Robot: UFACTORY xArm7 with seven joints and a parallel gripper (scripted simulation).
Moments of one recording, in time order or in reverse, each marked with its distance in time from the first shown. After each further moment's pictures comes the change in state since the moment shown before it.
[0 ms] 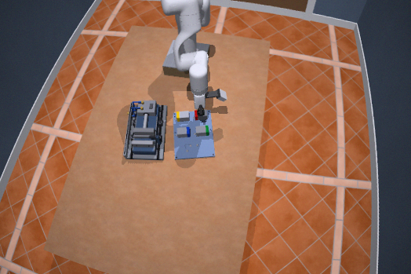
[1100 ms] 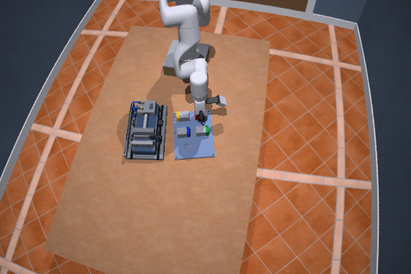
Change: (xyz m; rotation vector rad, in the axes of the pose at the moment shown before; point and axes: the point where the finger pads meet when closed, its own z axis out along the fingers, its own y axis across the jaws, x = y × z) arm 0.000 -0.001 0.048 0.003 0.000 0.000
